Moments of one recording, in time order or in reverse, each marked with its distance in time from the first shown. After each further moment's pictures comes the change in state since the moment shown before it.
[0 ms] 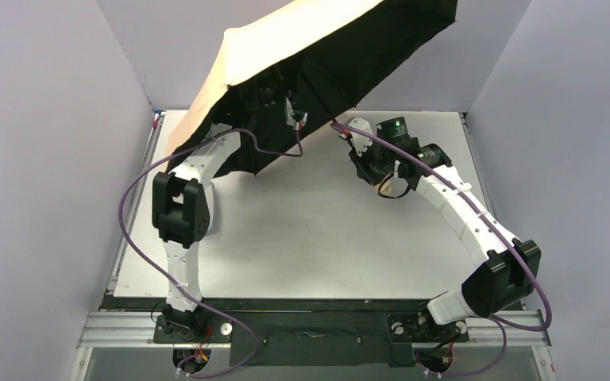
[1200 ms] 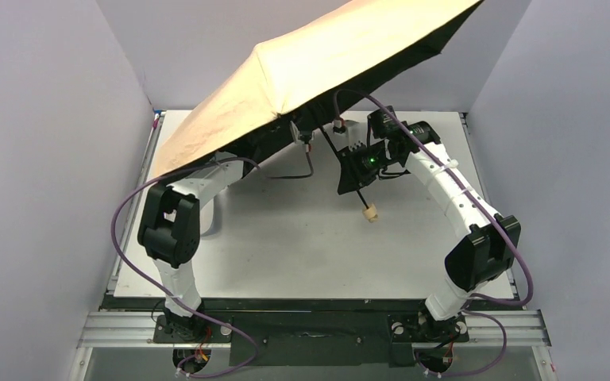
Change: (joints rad) left arm -0.093 -0.211 -0.462 0.438 -0.208 -0.012; right arm -0.012 0.202 0.283 -0.335 -0.417 0.226
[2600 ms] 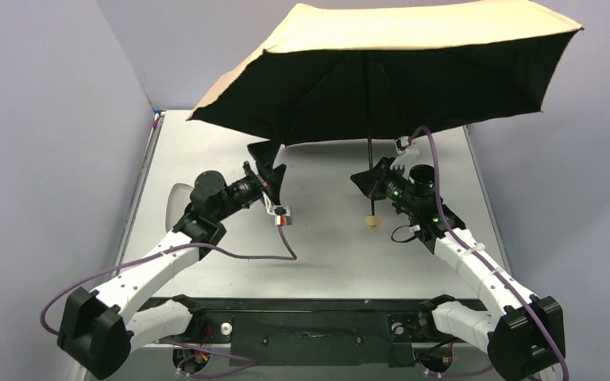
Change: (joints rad) left arm -0.134 -0.748 -0.703 -0.284 -0.066 -0.421; right arm -0.062 -0.583 -0.905 1.203 0.283 0.733
